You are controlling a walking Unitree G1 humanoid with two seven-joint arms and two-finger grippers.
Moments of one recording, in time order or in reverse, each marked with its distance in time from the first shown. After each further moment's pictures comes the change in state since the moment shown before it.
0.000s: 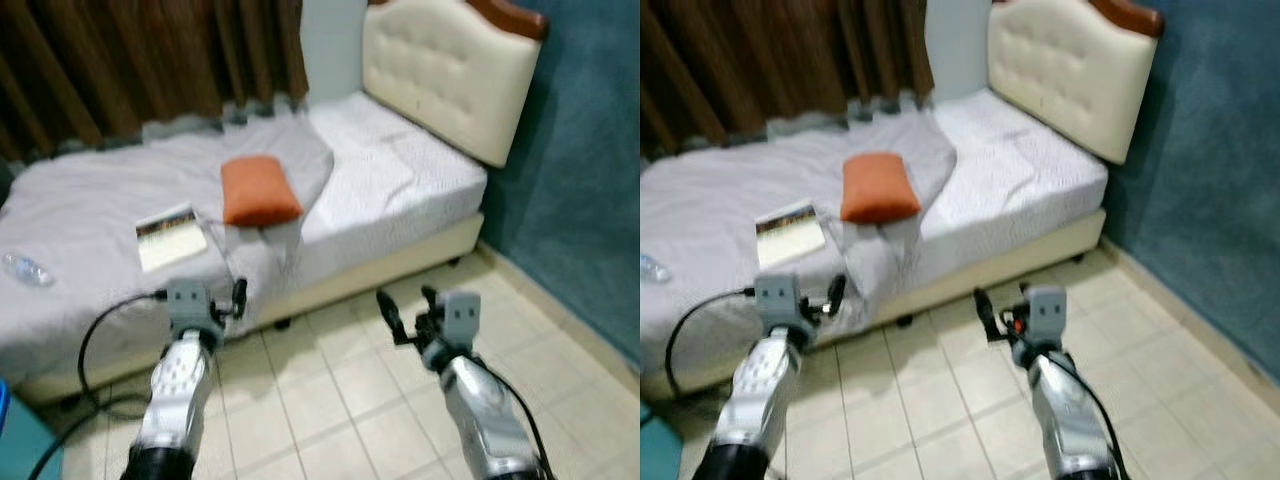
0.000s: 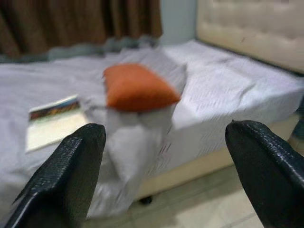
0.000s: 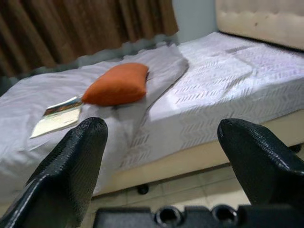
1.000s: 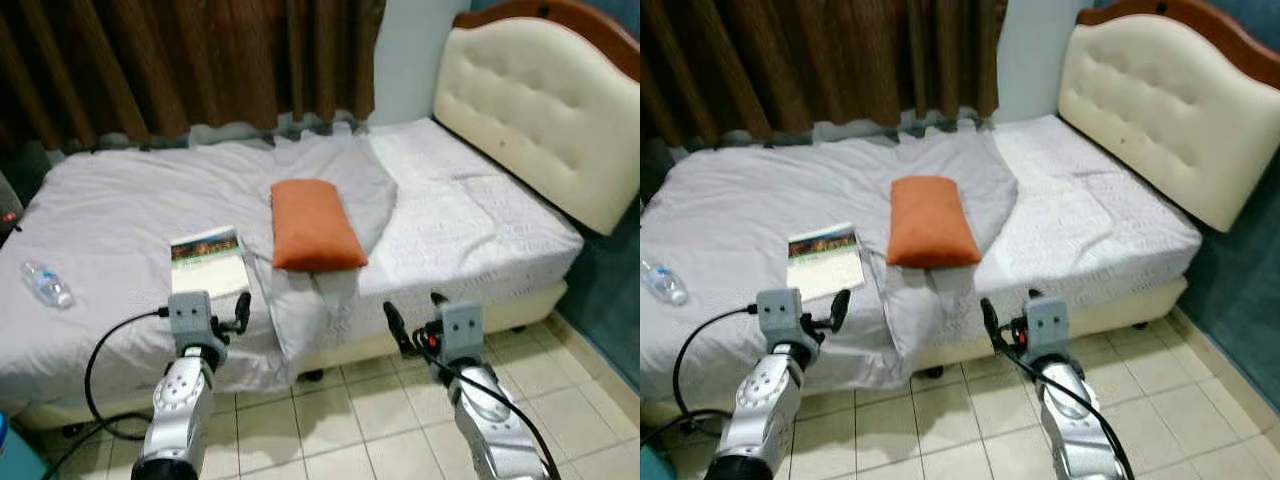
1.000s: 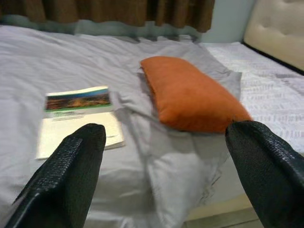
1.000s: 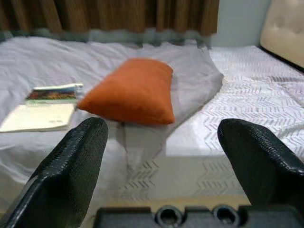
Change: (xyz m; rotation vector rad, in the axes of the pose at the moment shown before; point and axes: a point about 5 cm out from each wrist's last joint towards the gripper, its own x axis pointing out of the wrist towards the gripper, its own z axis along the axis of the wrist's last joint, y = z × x) left arm -0.017 0.009 -0.027 -0.077 0.066 0.034; right arm -0.010 0.004 -0.005 -0.152 0.038 0.014
